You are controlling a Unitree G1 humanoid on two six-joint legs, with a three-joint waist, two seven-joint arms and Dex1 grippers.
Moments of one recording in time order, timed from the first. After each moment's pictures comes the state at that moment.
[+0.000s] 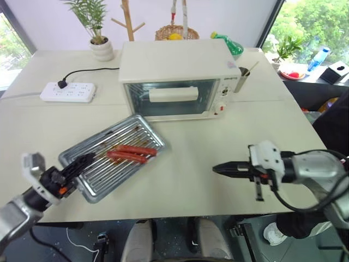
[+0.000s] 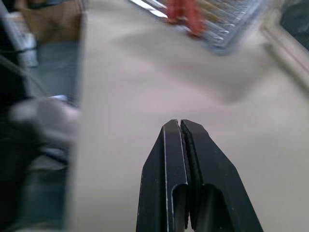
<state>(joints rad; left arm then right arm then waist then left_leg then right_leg) 0.15 0.67 0.64 -0.07 -1.95 1.19 -0.16 -0.02 -0.93 -0.12 -0.55 0.60 0.41 1.15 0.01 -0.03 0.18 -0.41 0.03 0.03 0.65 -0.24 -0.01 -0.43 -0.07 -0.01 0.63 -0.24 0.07</state>
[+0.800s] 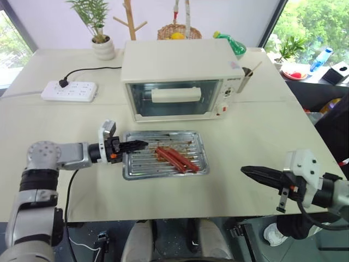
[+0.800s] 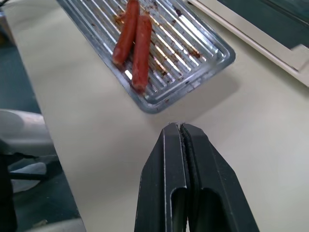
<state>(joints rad) -0.61 0.66 0.12 0.51 -1.44 1.47 -0.47 0.35 -0.88 -0.49 -0.75 0.63 0.54 0.91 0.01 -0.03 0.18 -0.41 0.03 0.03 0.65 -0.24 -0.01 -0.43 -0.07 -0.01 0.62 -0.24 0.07</state>
